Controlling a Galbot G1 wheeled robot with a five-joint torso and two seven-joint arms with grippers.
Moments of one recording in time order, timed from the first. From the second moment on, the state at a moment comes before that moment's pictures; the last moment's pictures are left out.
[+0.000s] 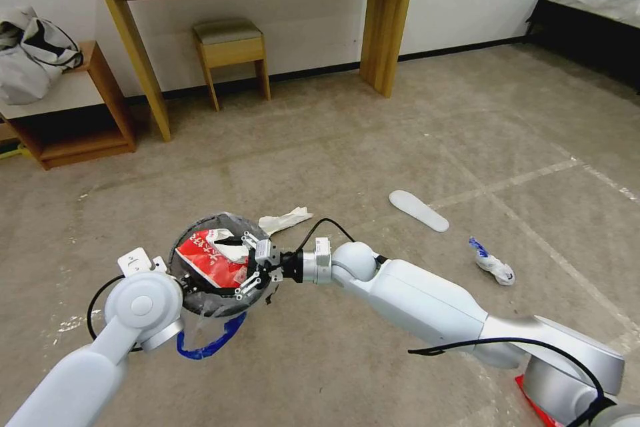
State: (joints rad) left arm 1.10 -0.88 -0.31 -2.10 -1.67 0.44 -1.39; right arm -0.32 1.23 -0.68 1.30 0.72 0.33 -0.70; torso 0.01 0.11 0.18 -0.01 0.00
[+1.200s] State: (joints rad) left arm 1.11 -0.90 -0.31 -2.12 -1.66 0.45 -1.39; right arm -0.08 1.07 -1.03 1.42 1.04 0.06 -0.52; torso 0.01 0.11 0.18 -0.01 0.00
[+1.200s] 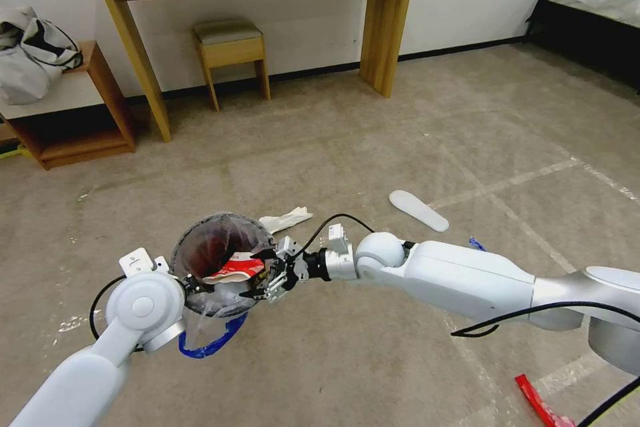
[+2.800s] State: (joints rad) left arm 1.11 -0.90 -0.28 -2.11 -1.64 0.45 -1.36; right arm -0.88 0.57 -0.03 1.46 0.67 0.15 -0.31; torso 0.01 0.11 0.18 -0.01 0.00
